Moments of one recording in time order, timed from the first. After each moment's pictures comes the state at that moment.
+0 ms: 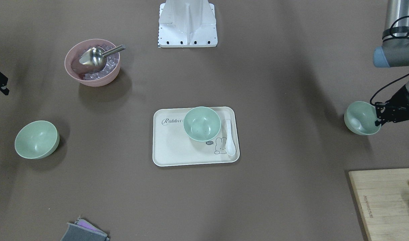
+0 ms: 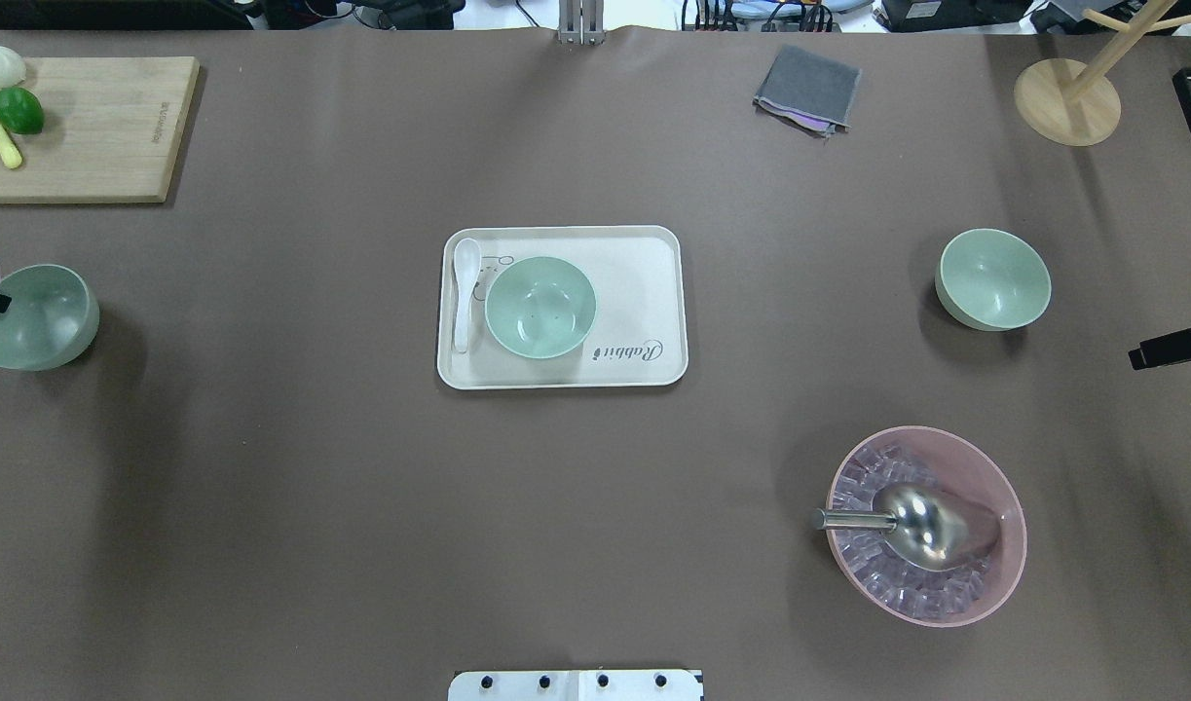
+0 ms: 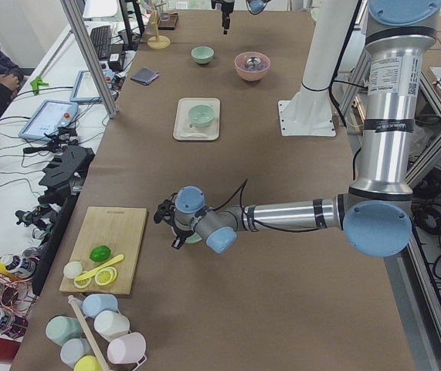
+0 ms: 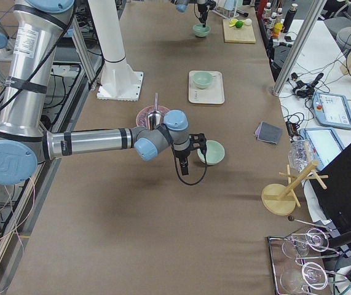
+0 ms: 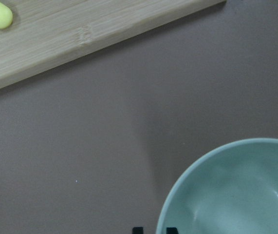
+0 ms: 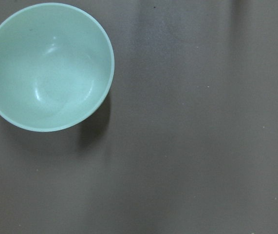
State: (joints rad) left arm -1.16 -1.59 -1.35 -2.42 -2.20 -0.32; right arm 1.10 -1.82 1.87 -1.06 2.16 0.56
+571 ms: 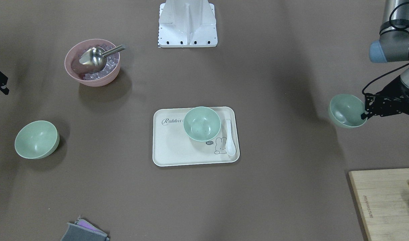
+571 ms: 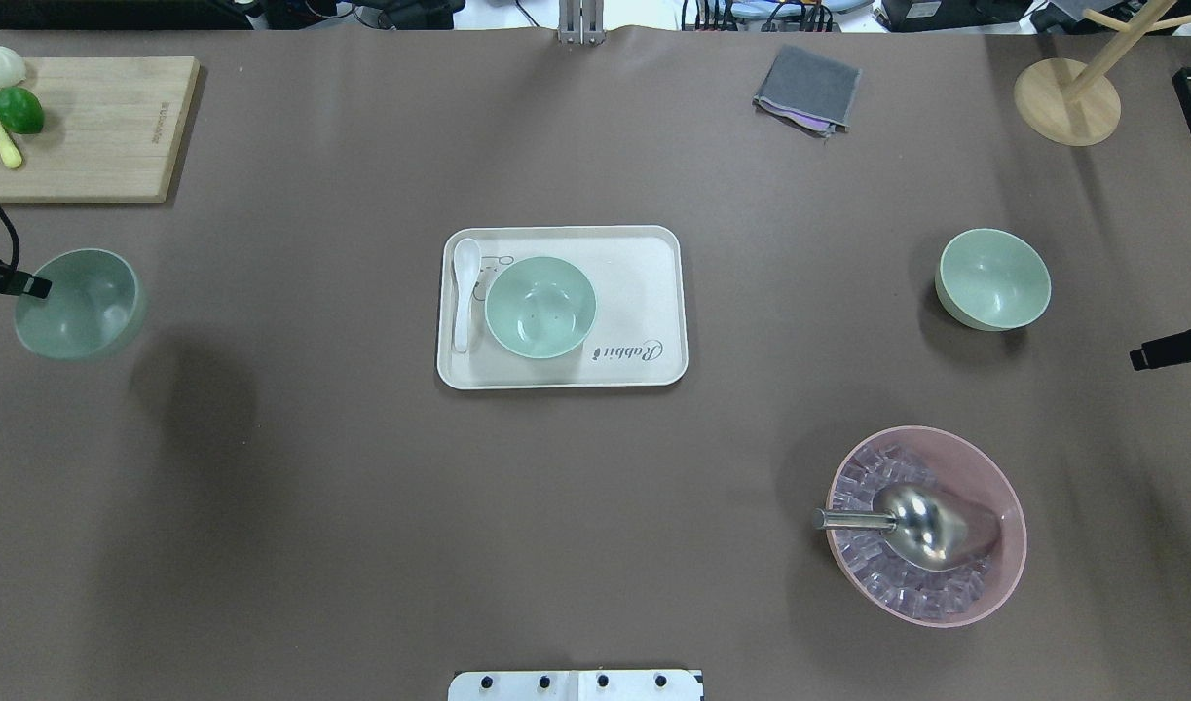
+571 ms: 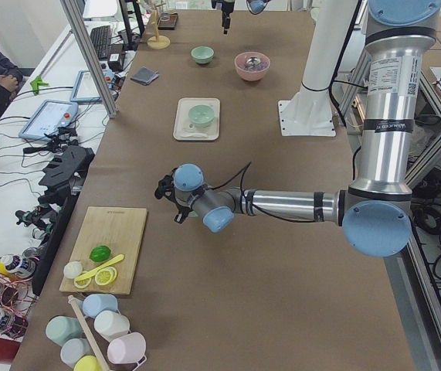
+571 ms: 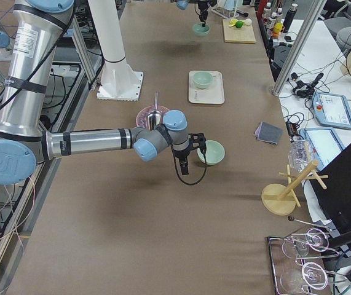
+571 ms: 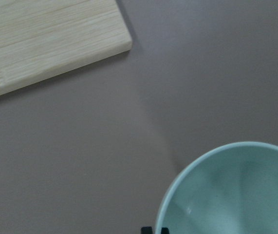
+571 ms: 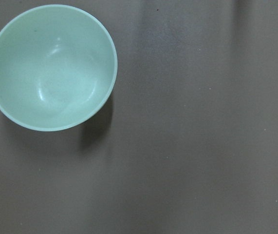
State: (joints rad) left arm -1.15 -1.60 -1.55 -2.33 -2.34 -0.46; right arm 1.10 -1.82 1.87 -1.04 2.16 0.56
